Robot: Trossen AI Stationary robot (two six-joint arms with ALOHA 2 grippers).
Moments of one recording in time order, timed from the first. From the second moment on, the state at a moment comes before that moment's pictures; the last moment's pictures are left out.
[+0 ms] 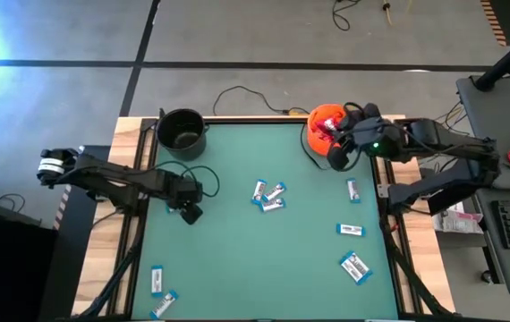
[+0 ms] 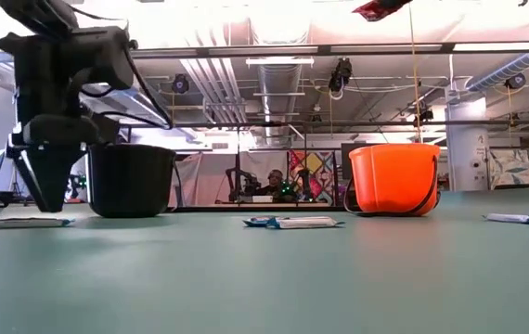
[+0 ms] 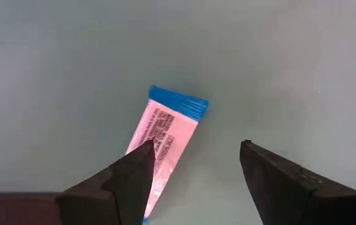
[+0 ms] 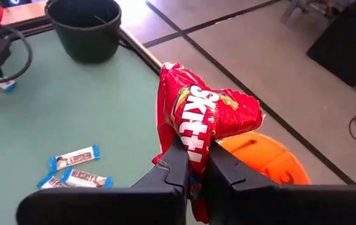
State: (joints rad) left arm -0.02 1.23 0.58 -0.81 -0.06 -0.85; right arm -0.04 1.16 1.49 -1.08 0.59 0.31
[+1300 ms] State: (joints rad) left arm -0.09 1.26 0.51 -0.20 -0.20 -0.38; right arm -0.67 1.29 1.14 -0.88 0.33 0.33
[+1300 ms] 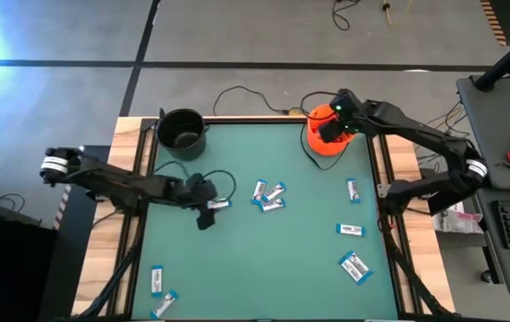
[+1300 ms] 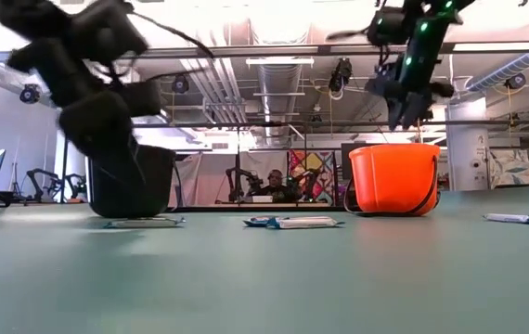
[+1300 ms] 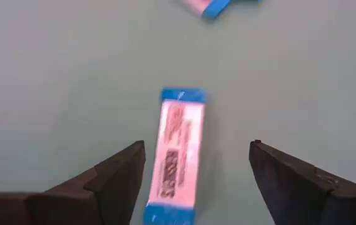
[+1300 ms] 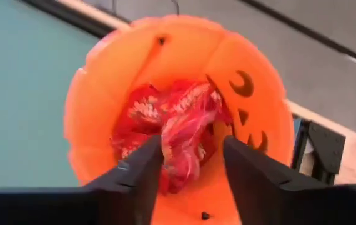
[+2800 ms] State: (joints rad) left arm -0.08 1.80 0.09 1.16 -0.29 -0.25; right arm -0.47 1.02 1.15 -0.81 0.20 0.36
